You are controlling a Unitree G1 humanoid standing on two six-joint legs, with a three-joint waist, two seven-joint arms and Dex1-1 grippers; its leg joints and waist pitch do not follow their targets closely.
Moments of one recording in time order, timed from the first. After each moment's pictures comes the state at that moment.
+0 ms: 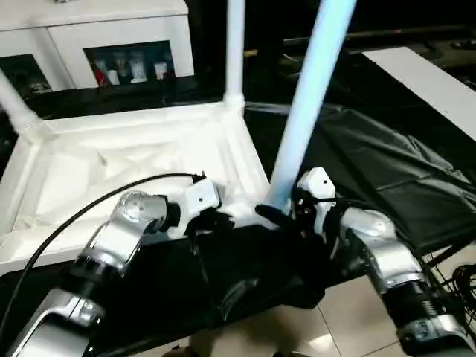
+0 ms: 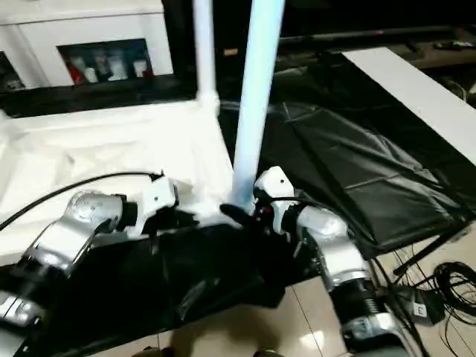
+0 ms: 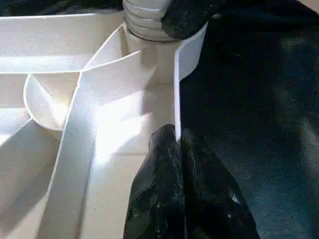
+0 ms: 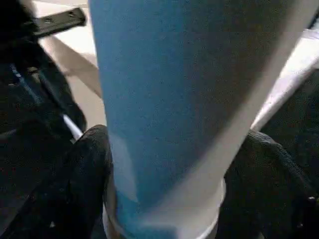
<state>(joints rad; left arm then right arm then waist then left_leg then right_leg) -0.51 0.43 -0.30 0.39 0.01 0.13 -1.13 -0.42 -0.31 0.16 0.43 0.16 0.03 0.88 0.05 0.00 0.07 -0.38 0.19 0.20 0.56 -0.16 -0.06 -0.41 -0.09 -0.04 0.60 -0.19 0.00</state>
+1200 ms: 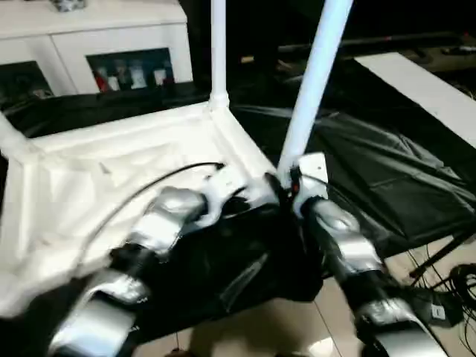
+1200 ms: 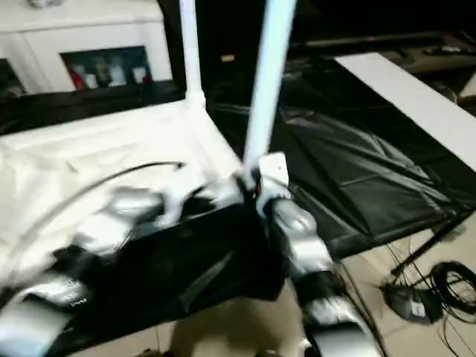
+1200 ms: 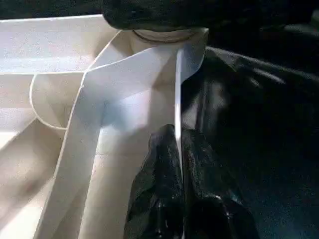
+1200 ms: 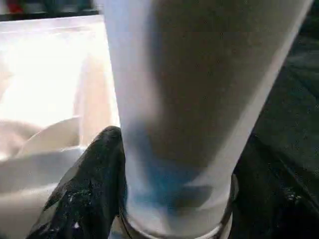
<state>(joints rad) -0.69 0.15 -0.29 0.64 0.10 0.29 -0.72 -0.60 0.00 0.00 0.71 0.08 0.08 0.09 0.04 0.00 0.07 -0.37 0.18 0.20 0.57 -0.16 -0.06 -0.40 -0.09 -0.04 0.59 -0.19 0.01</state>
